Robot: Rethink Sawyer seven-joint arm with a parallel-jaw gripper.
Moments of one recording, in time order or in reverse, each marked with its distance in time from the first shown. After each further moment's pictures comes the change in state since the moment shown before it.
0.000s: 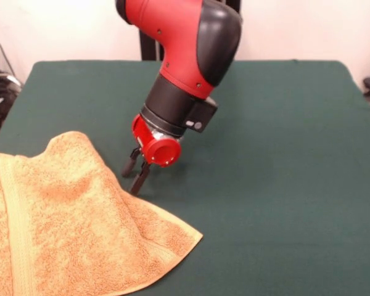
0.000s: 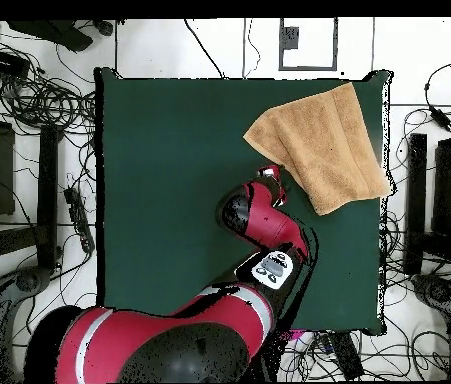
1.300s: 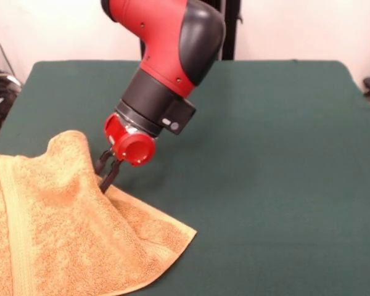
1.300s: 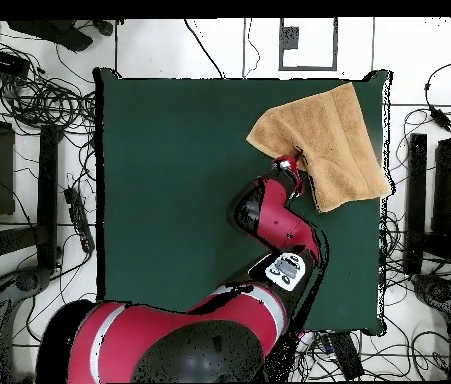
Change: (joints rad) arm -0.048 0.004 -0.002 0.000 0.011 -0.199 0.000
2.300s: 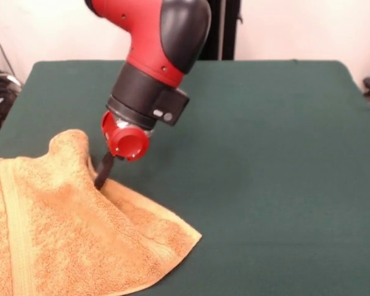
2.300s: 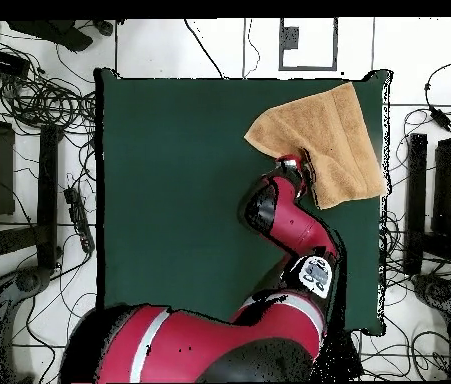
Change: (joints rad) arm -0.089 -0.116 0.113 0.040 -0.085 0.088 0.000
